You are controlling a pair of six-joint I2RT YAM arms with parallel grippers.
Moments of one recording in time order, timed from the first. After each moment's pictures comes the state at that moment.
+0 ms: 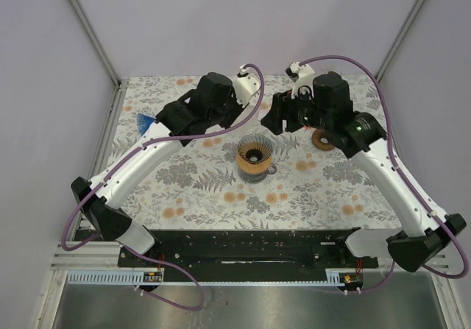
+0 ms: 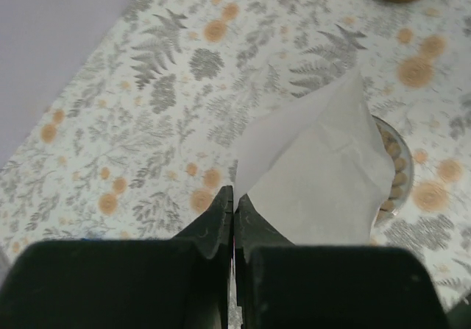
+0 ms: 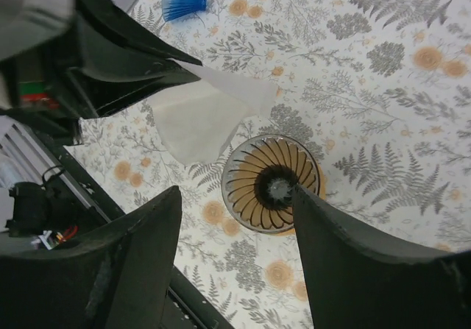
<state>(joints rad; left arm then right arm) -0.76 1.54 1.71 -0.72 -0.16 0.25 0.55 1.32 1.51 -0.62 -0.25 0.26</state>
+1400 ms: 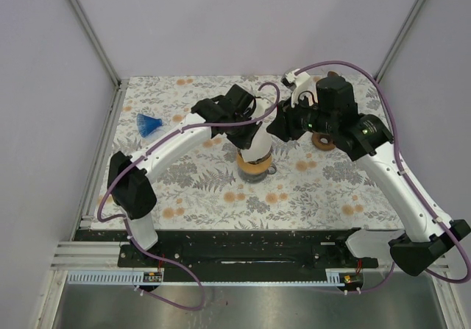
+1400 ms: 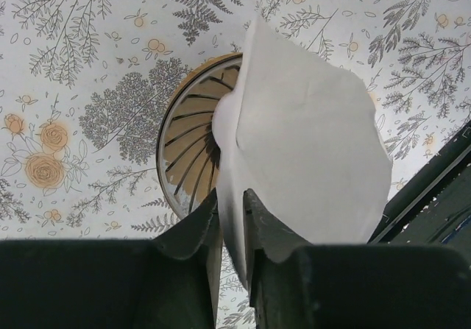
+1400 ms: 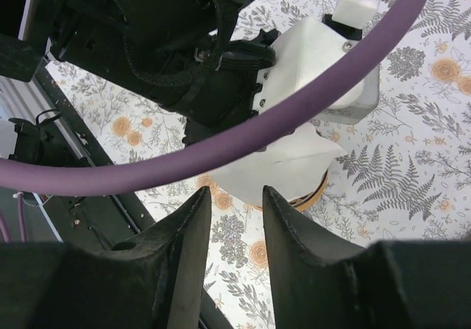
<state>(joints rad) -0.74 1.79 1.72 -0.89 0.16 0.03 0.55 1.26 1.53 -0.73 -0.36 0.05</state>
